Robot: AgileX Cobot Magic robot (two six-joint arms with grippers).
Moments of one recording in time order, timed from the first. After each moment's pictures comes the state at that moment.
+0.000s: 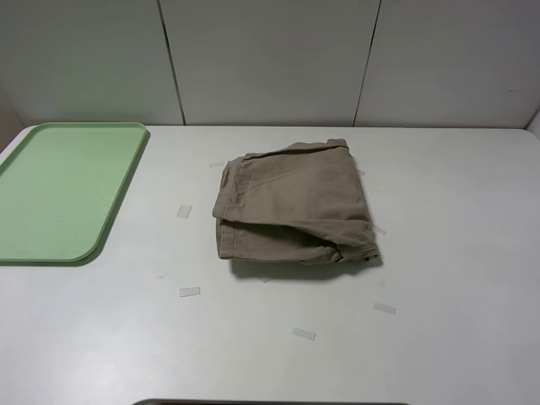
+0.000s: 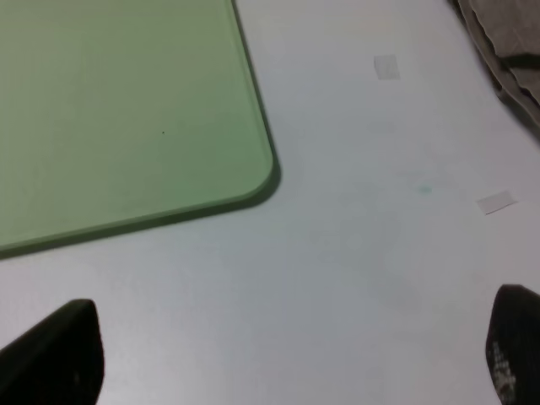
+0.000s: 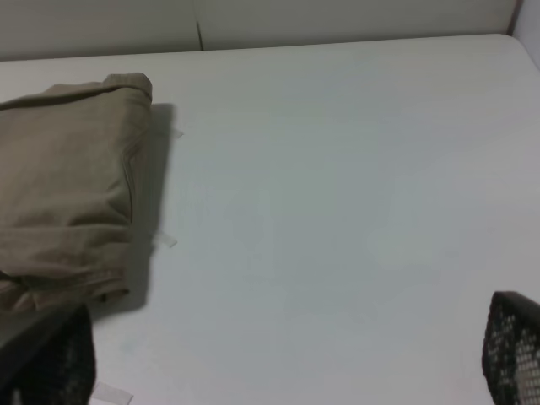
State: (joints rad) left arm -0.25 -0.01 -0.48 0.12 1.06 -0.04; right arm 0.04 -0.01 -0.49 -0.01 1.02 0.03
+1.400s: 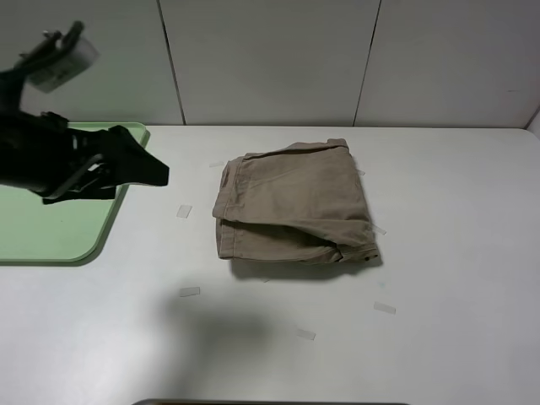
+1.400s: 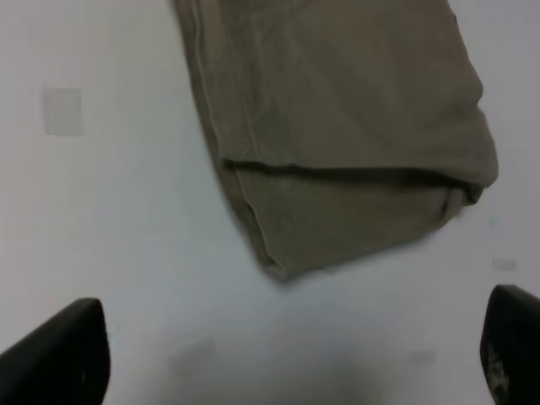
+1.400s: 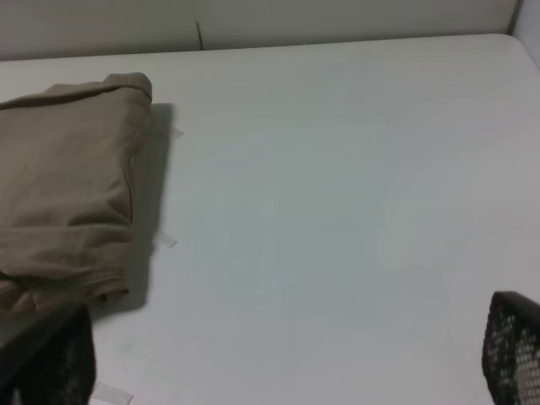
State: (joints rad) left arm -0.25 1.27 -0.64 -0.87 0.40 0.57; right arm 0.04 -0.01 -0.49 -0.01 1.02 0.03
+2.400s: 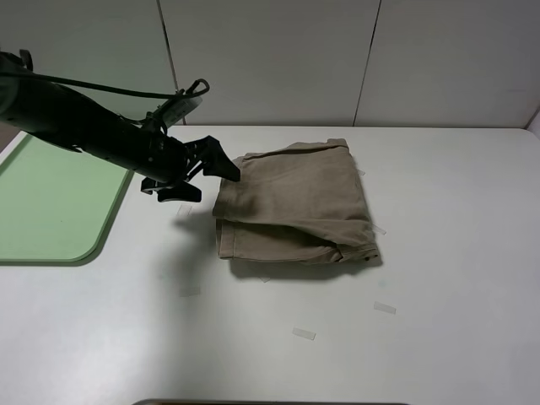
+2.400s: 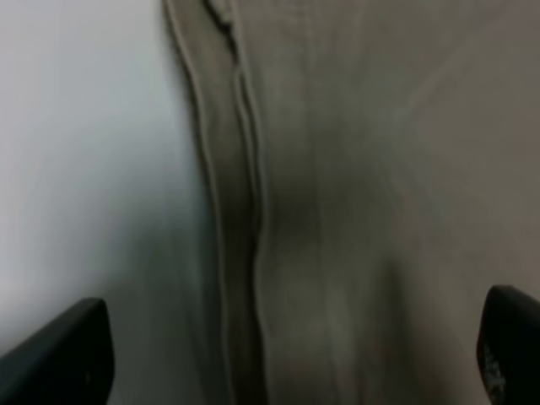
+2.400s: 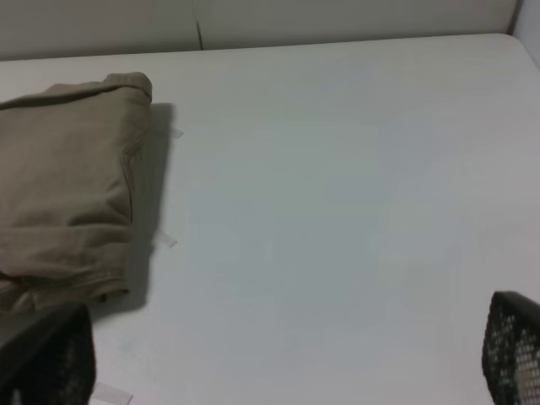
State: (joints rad) left arm -0.25 2.03 -1.05 -1.31 0.43 0.93; right arm 0.04 -0.01 -0.49 -0.01 1.02 0.03
